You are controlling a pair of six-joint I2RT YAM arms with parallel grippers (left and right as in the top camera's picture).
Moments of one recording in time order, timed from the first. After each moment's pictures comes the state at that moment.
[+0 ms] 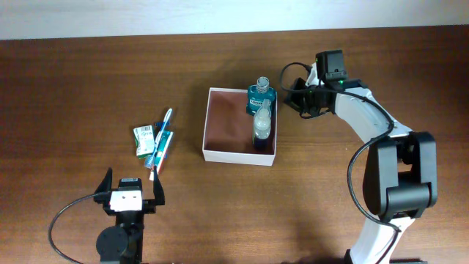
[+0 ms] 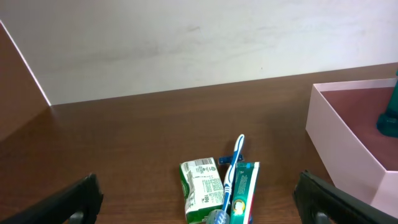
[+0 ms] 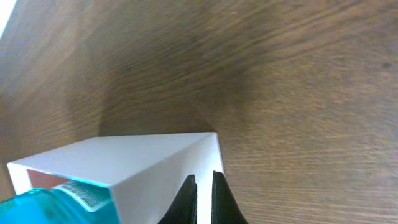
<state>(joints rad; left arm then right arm) -0.01 0.01 0.02 -0.08 -0.07 0.13 0.09 2.01 1.42 -0.47 -0.44 0.61</state>
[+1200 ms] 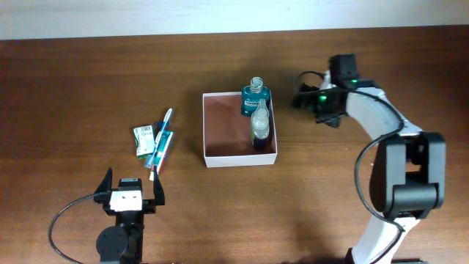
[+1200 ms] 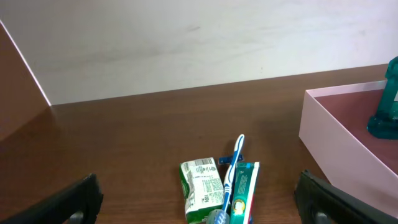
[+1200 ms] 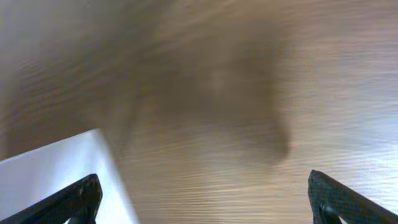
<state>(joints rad) -0.01 0.01 0.02 -0.08 -0.07 0.13 0.00 2.01 1.41 -0.62 -0.28 0.46</state>
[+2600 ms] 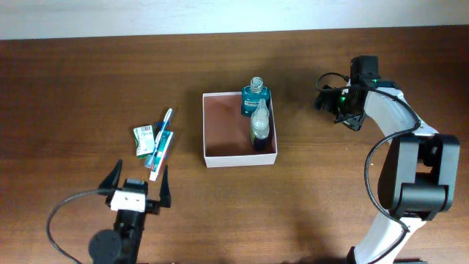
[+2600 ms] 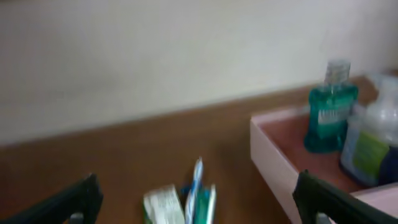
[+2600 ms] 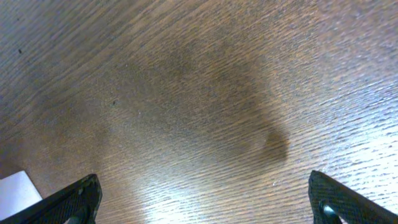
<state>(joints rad) -0.01 0.10 0.16 -0.13 0.13 0.13 -0.10 2.01 1.41 -0.66 -0.18 0.44</state>
